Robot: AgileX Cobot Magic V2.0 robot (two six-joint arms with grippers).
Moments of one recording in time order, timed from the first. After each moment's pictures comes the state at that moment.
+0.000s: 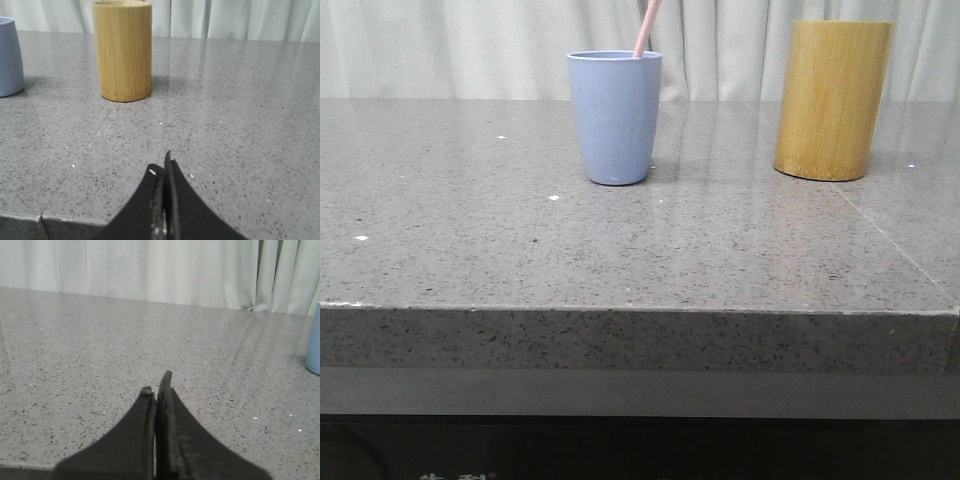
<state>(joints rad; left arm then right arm) -0.06 0.00 0.00 -0.11 0.09 0.03 0.04 0.04 0.00 0.22 0.12 -0.17</state>
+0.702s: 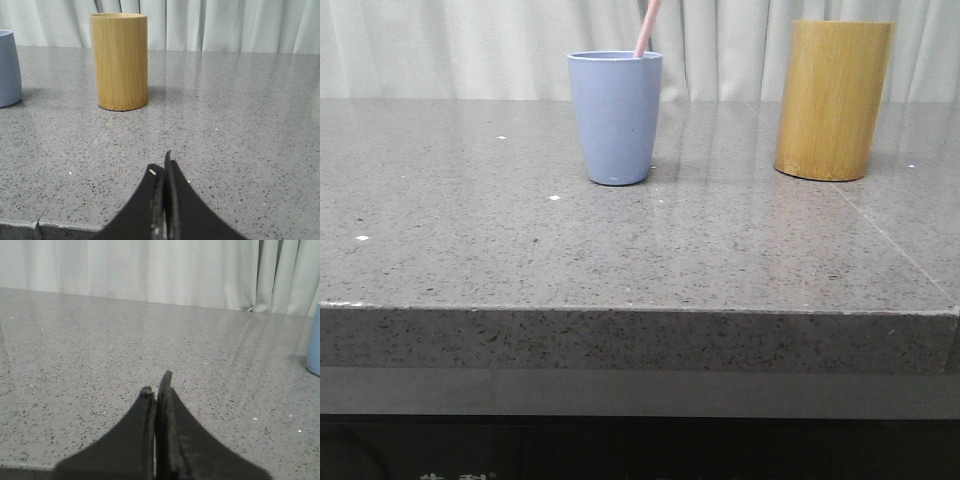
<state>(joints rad) -0.06 0.00 0.00 -0.11 0.09 0.03 0.04 -0.01 0.03 0.23 0.10 -0.17</state>
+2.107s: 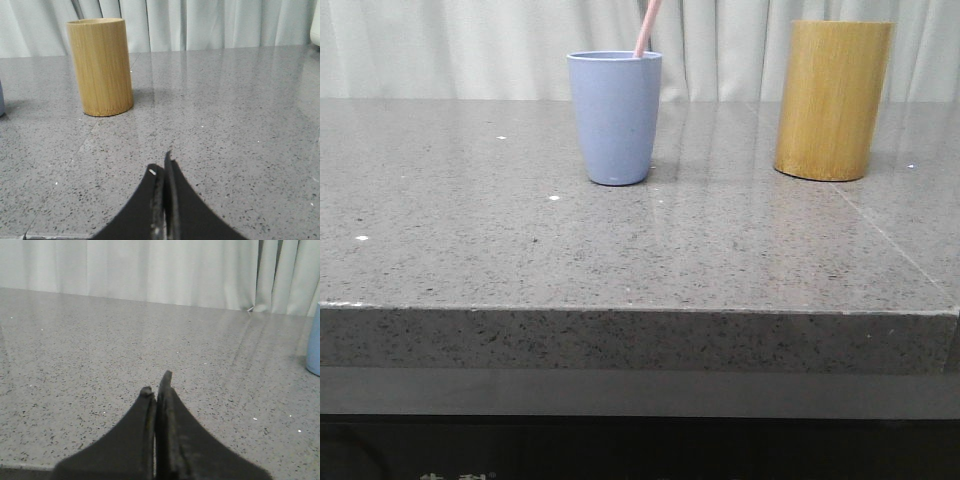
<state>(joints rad) -0.06 0.00 0.00 -0.11 0.09 0.03 0.01 -0.01 0.03 0.08 0.09 0.04</state>
